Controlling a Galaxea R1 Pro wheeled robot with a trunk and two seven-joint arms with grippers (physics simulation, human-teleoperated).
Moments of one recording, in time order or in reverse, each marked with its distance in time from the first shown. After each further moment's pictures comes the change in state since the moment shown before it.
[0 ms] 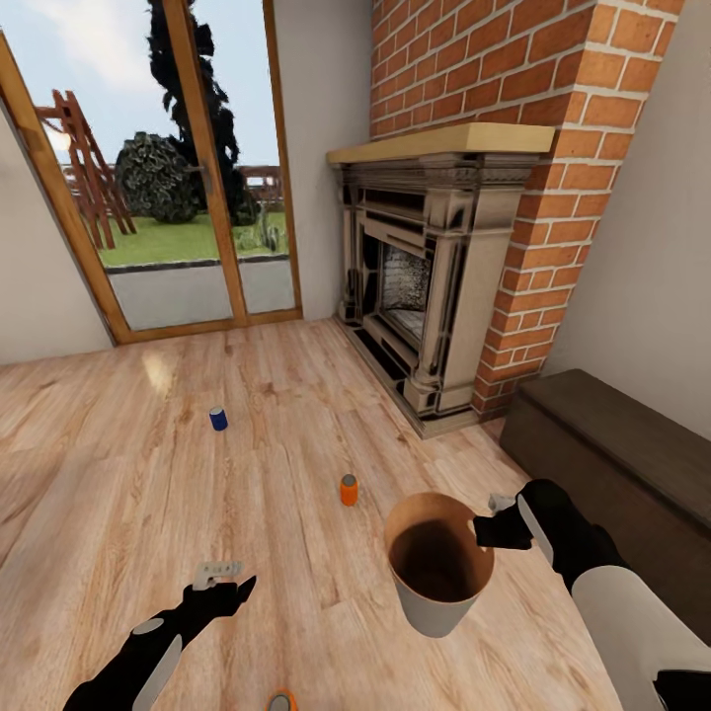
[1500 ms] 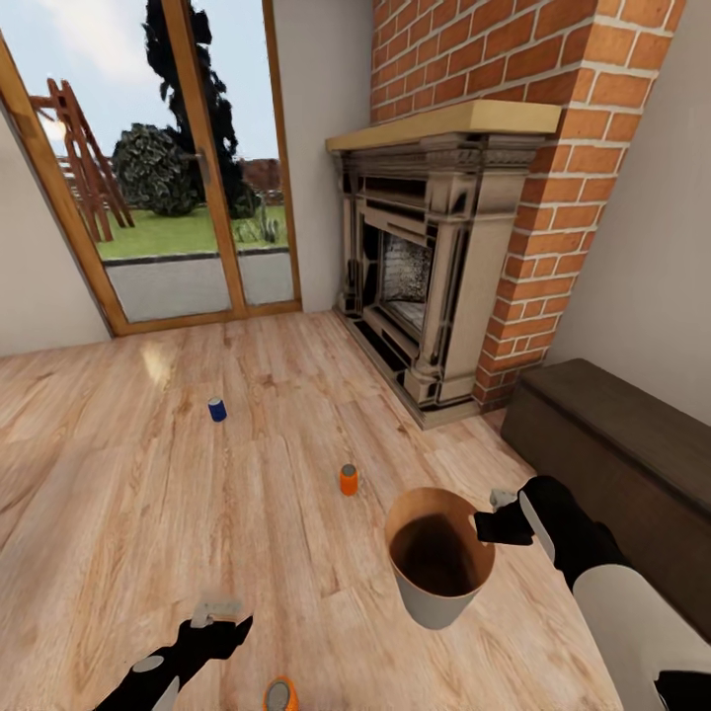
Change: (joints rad) left arm 0.001 -0.007 -0.039 0.186 -0.058 -0.104 0.013; right arm -0.001 -0.002 -0.011 -0.021 0.002 0.000 -0.002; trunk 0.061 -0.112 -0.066
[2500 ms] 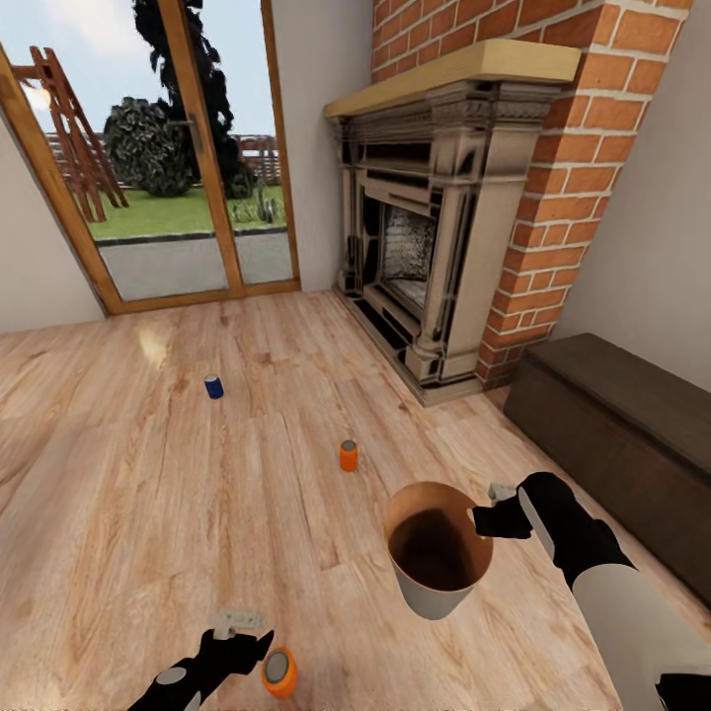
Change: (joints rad) left arm -0.001 -0.051 -0.085 0.052 0.001 -0.043 0.015; right arm 0.003 0.002 0.007 -0.039 -0.002 0.001 0.001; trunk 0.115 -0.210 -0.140
